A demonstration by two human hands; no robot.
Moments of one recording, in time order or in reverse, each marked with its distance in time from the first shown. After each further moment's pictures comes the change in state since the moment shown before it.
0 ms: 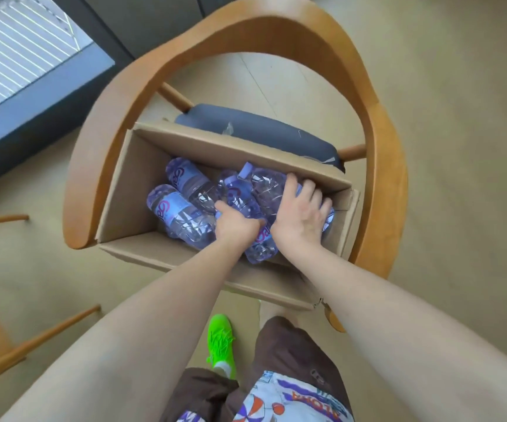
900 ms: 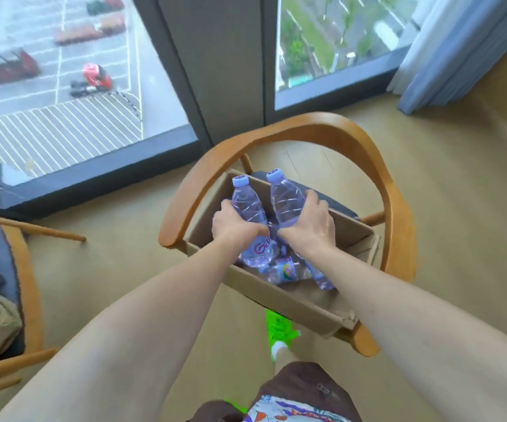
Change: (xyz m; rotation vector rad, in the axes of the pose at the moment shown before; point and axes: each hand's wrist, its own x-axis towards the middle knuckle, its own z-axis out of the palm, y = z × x) left_hand -0.089 -0.015 -0.162 -0.267 0.251 0.223; right_hand -0.053 -0.070 -0.104 0.442 0.033 -0.197
